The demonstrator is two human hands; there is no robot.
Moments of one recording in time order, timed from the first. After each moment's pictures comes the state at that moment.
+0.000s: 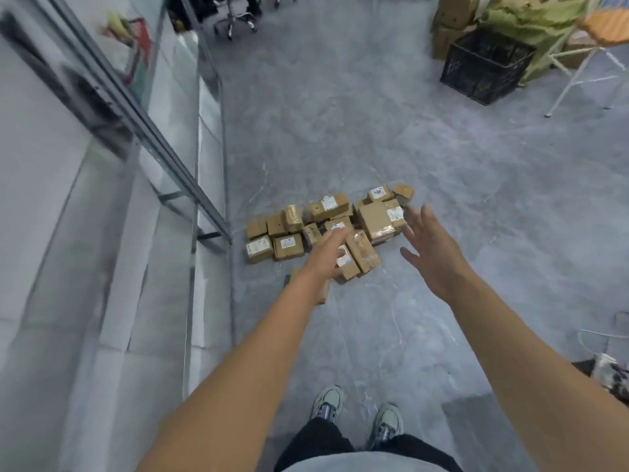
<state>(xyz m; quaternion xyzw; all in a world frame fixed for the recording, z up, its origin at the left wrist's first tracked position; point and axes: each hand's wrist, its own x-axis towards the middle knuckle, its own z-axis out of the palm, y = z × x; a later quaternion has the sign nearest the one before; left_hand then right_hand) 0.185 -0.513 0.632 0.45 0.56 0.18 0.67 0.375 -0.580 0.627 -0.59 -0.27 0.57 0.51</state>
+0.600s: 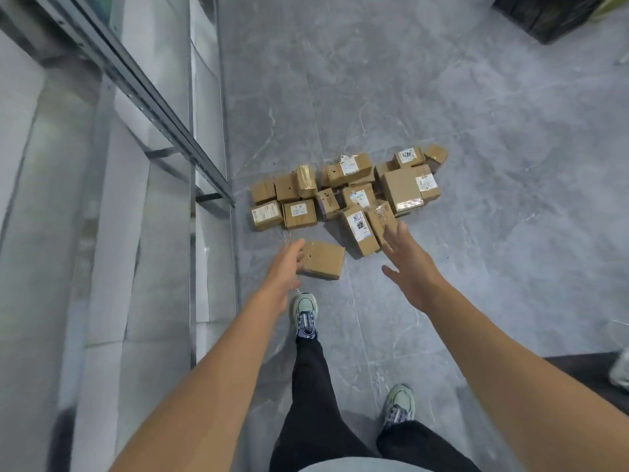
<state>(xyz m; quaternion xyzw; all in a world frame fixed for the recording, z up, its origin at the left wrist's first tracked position) 0.066 -0.394 0.502 0.34 0.67 0.15 0.64 0.291 -0.453 0.498 -0.62 -0.20 0.65 0.39</state>
